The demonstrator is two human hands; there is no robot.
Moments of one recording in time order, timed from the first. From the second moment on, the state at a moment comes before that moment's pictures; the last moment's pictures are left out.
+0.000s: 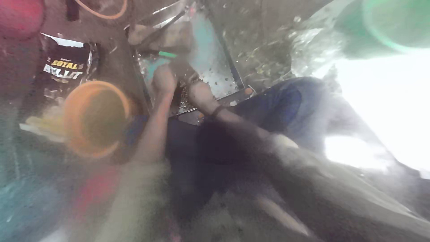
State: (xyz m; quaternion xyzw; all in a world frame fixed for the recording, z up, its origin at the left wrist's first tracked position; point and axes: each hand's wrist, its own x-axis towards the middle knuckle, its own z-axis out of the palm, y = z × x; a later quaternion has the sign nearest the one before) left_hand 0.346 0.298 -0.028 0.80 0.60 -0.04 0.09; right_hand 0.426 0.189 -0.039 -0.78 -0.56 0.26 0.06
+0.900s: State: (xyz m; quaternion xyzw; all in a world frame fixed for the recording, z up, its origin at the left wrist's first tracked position) left_hand 0.334 0.305 -0.036 0.81 0.58 -0.01 0.12; right_hand 0.425 0.210 -0.006 -0.78 -0.56 0.29 0.06
